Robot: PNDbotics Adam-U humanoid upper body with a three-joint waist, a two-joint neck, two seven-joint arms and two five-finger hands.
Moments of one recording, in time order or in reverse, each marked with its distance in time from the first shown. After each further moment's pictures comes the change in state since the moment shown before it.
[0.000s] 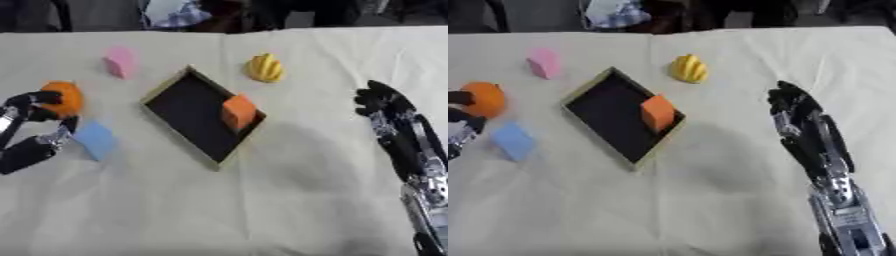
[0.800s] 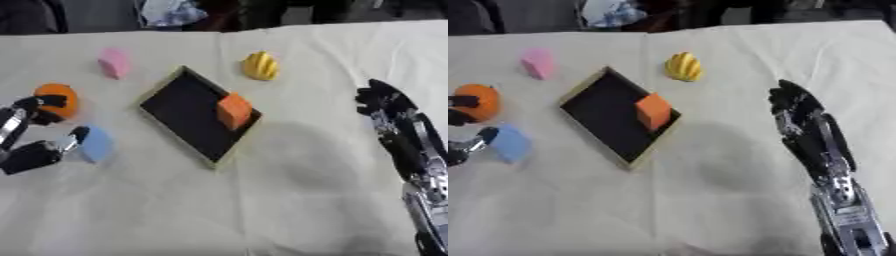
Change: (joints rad) left arm -0.065 0.075 -0.074 0.085 -0.064 0.033 -0.054; right arm -0.004 -0.004 0.001 0.000 0.001 0.000 0.000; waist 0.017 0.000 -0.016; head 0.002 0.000
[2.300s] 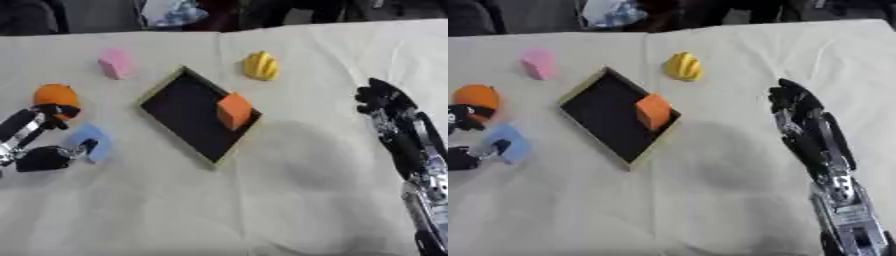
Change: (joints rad) left arm -0.024 0.015 -0.031 0.057 -0.104 -0.023 -0.049; right arm -0.004 0.000 0.000 0.000 0.000 0.000 0.000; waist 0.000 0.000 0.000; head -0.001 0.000
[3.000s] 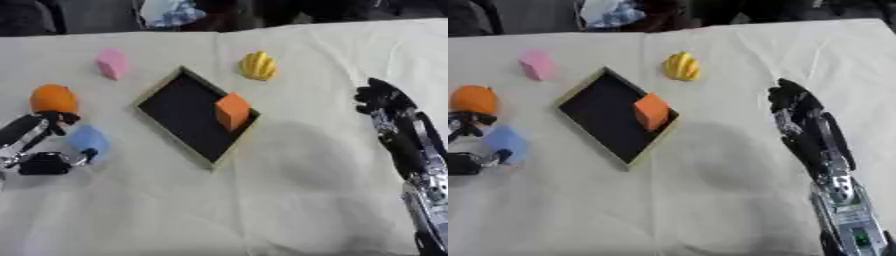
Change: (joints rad) left arm -0.018 0.004 -0.025 0.057 -0.097 -0.003 -0.029; right arm 0.000 0.000 0.000 0.000 0.000 0.000 0.000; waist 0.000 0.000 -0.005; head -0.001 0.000
